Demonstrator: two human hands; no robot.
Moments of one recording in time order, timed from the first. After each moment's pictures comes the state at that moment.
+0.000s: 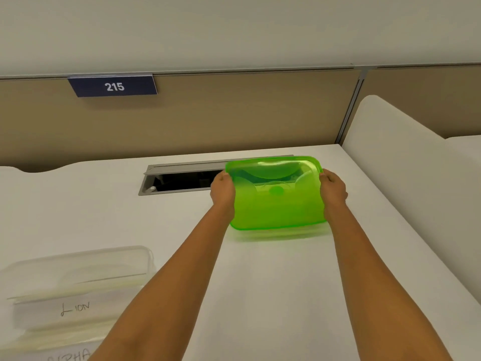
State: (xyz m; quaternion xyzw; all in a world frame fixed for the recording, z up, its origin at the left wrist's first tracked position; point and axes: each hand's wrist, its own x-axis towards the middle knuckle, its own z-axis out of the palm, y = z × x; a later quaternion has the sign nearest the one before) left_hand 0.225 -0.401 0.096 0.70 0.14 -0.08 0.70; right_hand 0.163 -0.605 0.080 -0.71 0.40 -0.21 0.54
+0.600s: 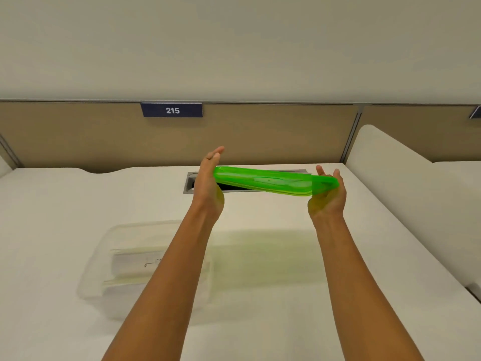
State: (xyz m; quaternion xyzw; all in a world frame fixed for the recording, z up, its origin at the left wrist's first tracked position) left_hand 0.119 -0.250 0.197 0.48 -0.04 -0.05 0.88; right_hand 0.066 -0.461 0.166 -0.29 0.15 -0.30 0.89
